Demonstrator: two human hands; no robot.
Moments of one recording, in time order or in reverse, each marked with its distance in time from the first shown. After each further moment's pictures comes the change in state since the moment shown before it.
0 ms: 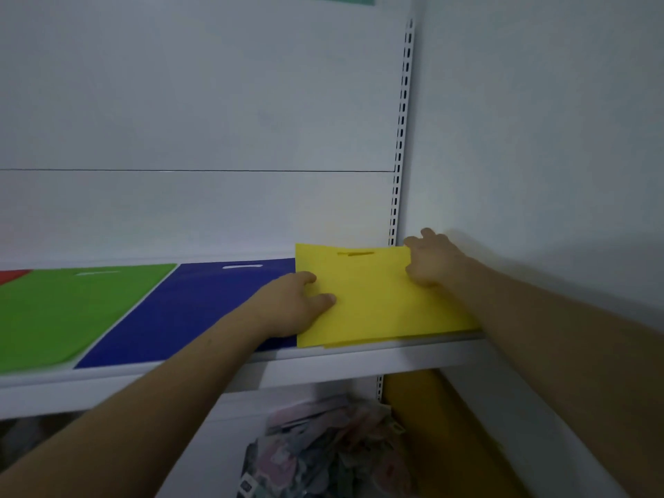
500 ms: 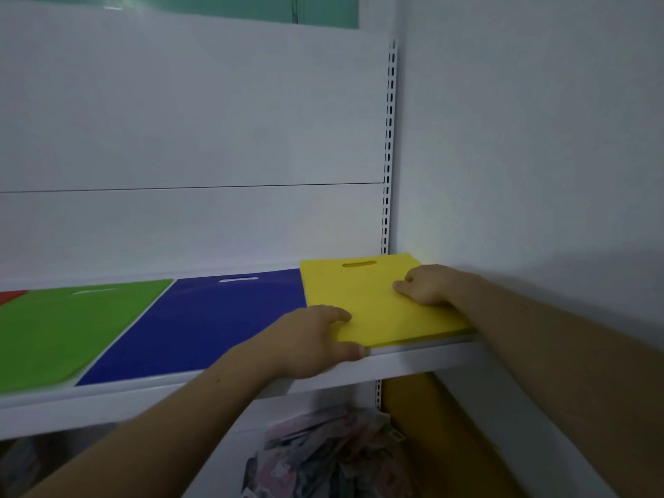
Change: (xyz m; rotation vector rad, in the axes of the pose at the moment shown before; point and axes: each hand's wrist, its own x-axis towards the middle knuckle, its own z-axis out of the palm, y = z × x) left_hand -0.037 0.026 0.010 0.097 -0.135 0.198; right_hand -0.024 0.008 0.000 0.050 -0.258 0.008
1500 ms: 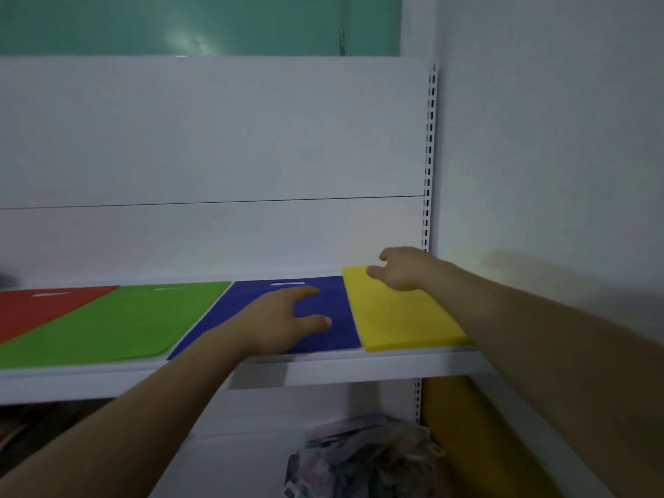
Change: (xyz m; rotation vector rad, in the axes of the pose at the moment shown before) left_hand -0.044 -0.053 -0.041 -0.048 0.227 -0.159; right_hand -0.018 -0.092 -0.035 0.104 0.189 -0.232
